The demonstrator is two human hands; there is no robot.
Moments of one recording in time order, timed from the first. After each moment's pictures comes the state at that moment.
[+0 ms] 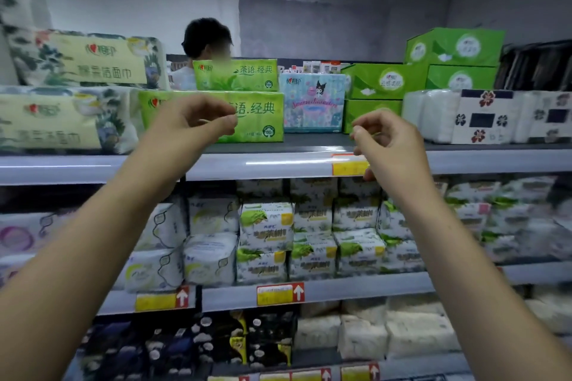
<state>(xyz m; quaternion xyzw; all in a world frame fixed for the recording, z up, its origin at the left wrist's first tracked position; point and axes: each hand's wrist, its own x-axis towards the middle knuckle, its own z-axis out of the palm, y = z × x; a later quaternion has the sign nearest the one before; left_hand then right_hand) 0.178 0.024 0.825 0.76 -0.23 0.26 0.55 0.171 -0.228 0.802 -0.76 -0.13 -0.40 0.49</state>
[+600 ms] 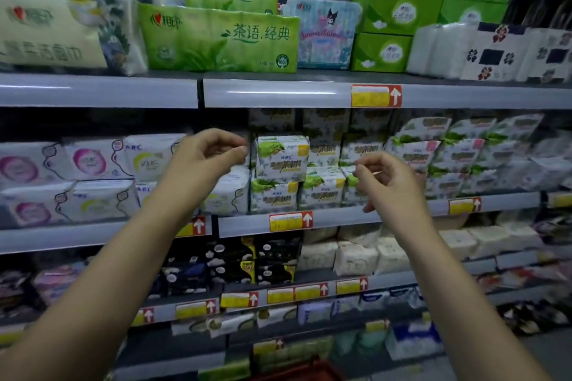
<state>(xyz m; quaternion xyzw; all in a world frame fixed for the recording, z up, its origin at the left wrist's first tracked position) 0.156 0.065 0.710 0.77 -0.15 0.11 0.61 0.114 -0.186 0.683 -0.82 0.00 -0.29 0.50</state>
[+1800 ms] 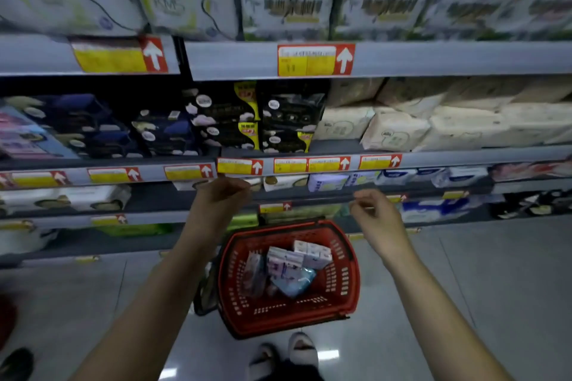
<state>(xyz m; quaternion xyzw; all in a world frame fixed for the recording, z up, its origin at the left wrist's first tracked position) 0.143 0.043 0.407 0.76 0.12 -0.13 0.62 0.113 -0.206 0.367 -0.85 0.18 0.01 0.50</state>
